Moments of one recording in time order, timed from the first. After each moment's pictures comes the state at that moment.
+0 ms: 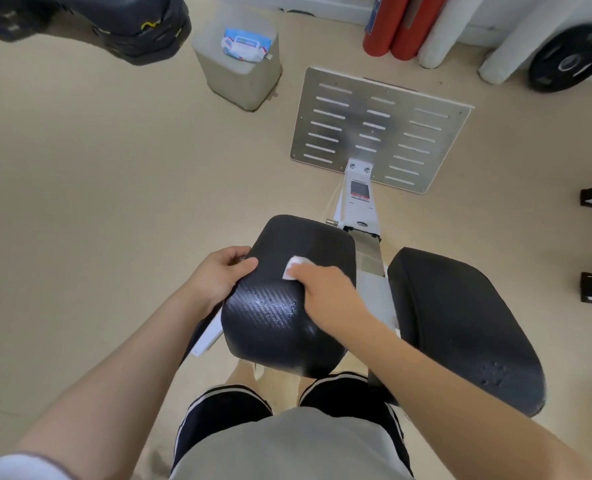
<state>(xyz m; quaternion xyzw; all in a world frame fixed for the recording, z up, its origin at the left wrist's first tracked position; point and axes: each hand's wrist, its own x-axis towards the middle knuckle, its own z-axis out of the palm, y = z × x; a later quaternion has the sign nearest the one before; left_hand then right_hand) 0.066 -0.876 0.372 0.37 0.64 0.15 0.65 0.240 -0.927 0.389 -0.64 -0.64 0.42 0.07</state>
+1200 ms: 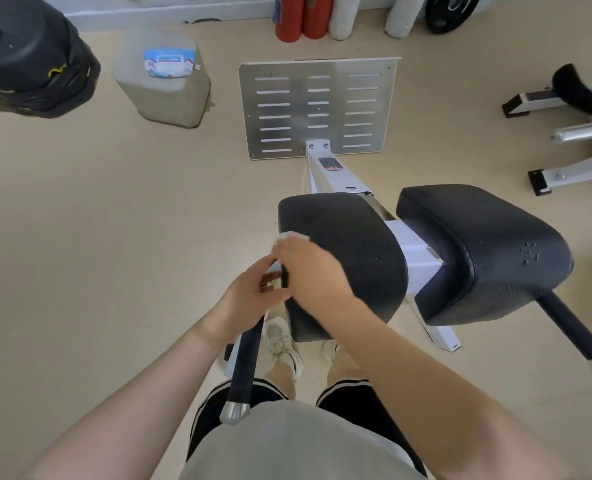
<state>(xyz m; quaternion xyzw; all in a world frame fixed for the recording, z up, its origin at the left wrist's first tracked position) -0.009 -0.887 0.376 0.59 0.45 0.00 0.67 0.114 -0.923 0.387 -0.76 -0.59 0.27 0.06</state>
